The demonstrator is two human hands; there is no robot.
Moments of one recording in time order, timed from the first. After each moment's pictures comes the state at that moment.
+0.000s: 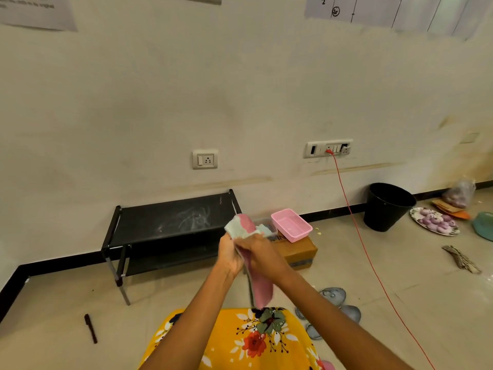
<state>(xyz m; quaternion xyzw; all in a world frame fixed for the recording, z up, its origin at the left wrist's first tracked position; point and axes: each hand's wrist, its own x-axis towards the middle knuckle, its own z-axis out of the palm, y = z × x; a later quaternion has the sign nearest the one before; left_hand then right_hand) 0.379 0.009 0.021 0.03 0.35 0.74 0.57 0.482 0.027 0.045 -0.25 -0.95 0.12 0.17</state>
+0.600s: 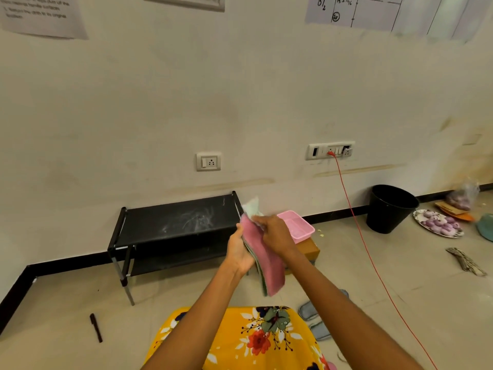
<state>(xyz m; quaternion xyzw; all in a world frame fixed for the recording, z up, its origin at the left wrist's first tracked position) 0.388 0.000 0.034 0.06 0.35 0.72 0.60 0.477 0.058 0.066 -0.38 -0.87 0.20 0.22</state>
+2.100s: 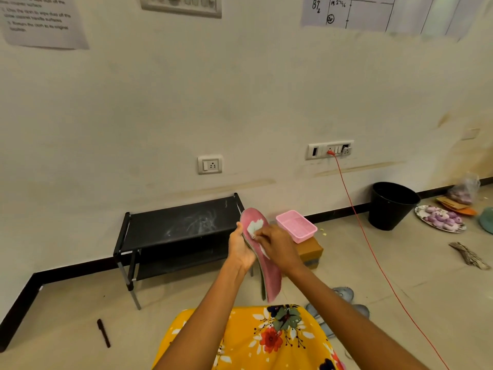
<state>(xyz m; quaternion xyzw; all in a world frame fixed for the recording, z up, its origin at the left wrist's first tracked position) 0.388 -0.010 0.055 0.04 0.34 0.73 0.59 0.486 0.024 0.058 -0.36 -0.87 0.20 0.28</state>
